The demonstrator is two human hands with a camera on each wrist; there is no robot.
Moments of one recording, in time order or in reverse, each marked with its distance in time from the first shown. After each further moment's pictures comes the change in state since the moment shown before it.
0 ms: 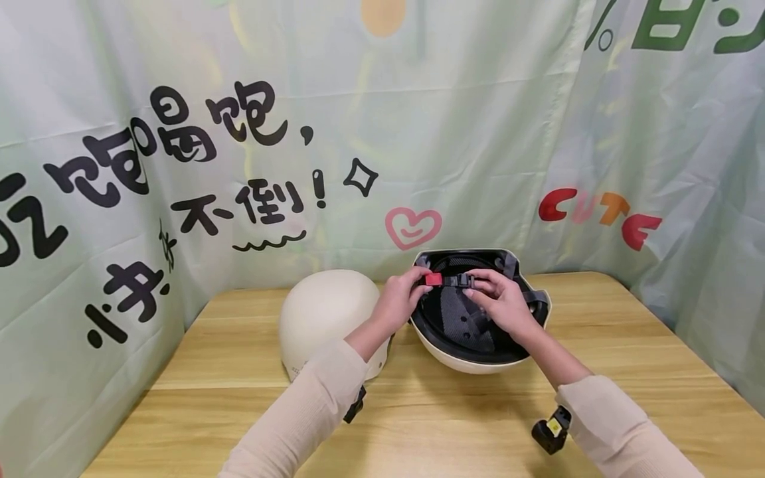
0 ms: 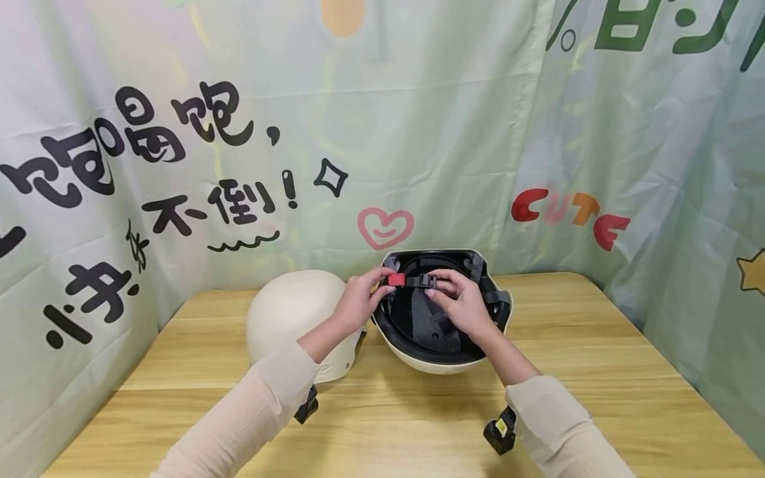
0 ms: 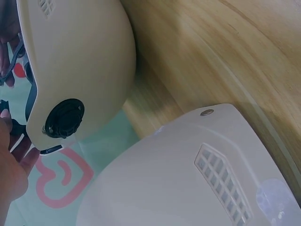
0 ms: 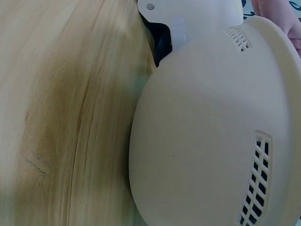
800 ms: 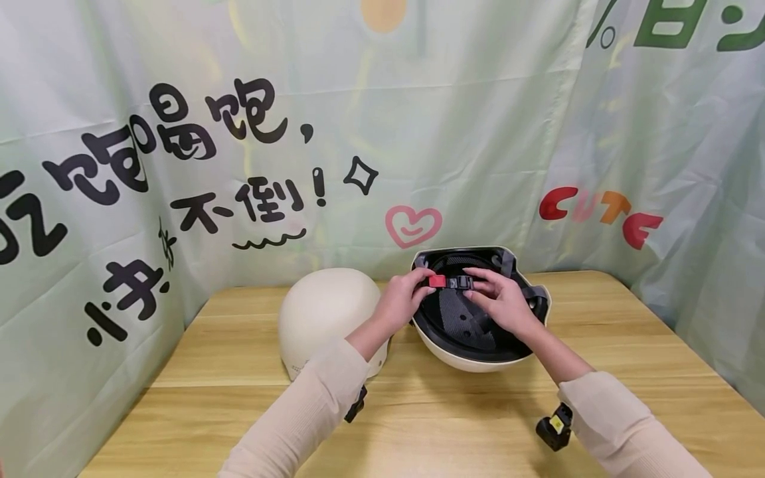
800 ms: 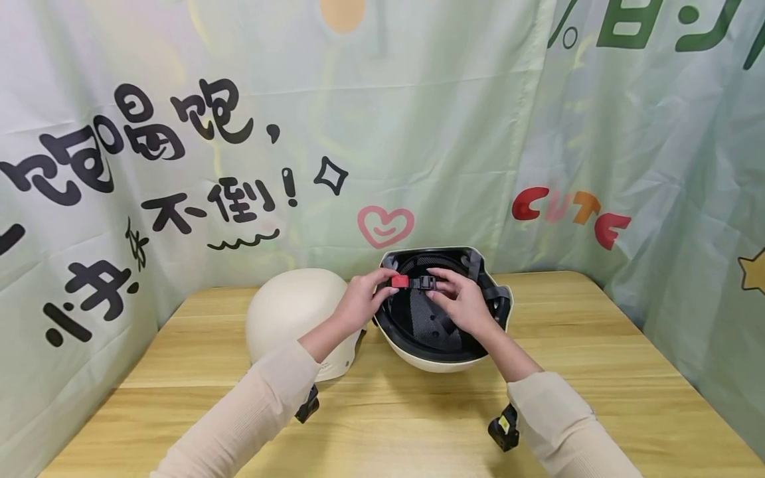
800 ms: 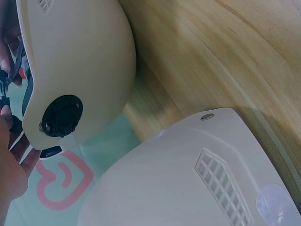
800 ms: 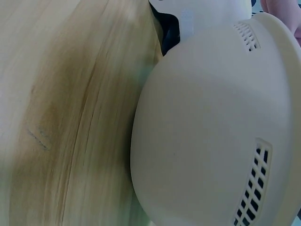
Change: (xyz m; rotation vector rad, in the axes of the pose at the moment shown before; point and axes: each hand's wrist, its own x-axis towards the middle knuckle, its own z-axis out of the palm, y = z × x) left_hand 0.000 0.003 0.000 0.009 -0.071 -0.031; right_hand 0.004 0.005 -0.005 -0.123 -0.080 -0.072
